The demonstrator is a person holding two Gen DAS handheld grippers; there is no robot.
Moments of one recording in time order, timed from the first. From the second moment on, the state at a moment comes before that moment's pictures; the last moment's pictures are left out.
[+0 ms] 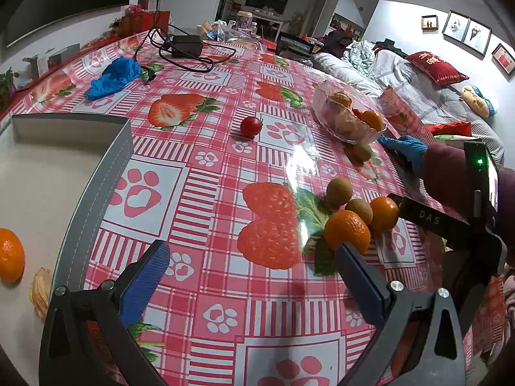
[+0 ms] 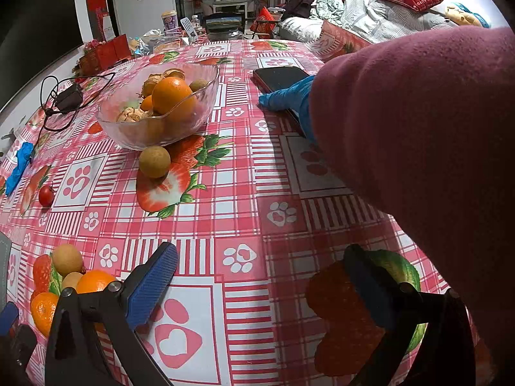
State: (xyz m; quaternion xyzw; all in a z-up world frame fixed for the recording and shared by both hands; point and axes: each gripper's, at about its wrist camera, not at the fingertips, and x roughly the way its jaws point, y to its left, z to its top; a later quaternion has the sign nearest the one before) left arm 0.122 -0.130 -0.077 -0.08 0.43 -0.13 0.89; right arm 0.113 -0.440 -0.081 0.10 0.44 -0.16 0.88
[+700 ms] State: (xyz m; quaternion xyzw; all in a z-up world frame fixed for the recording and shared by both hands) left arm 0.122 -0.130 -0.077 -0.08 0.44 -0.13 0.89; right arm 0.113 -0.440 -0.081 0.10 0.44 -0.16 0.88
